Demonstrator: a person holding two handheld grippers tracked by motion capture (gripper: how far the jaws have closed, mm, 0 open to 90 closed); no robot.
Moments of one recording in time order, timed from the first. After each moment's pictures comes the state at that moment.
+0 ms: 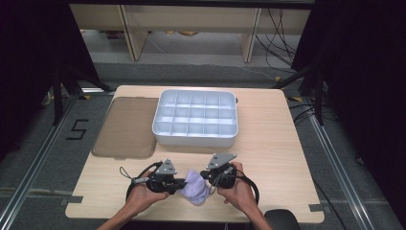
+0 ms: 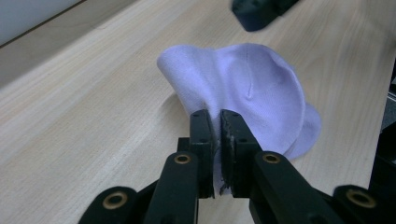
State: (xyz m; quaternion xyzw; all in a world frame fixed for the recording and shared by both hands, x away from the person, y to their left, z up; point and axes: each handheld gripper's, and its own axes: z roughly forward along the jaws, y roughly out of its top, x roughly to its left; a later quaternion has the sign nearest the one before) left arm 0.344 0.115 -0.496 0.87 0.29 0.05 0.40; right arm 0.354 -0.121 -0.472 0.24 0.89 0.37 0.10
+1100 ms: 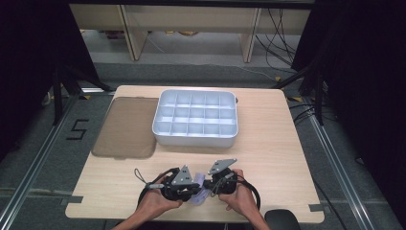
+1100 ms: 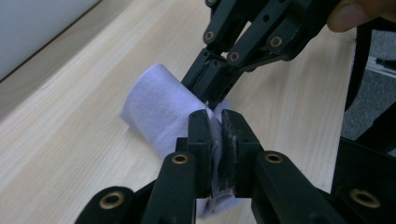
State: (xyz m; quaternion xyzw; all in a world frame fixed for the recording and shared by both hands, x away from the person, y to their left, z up) left arm 0.323 0.067 -0.485 0.89 0.20 0.08 0.39; right arm 0.349 -0.126 -0.495 0.28 0.90 0.34 0.04
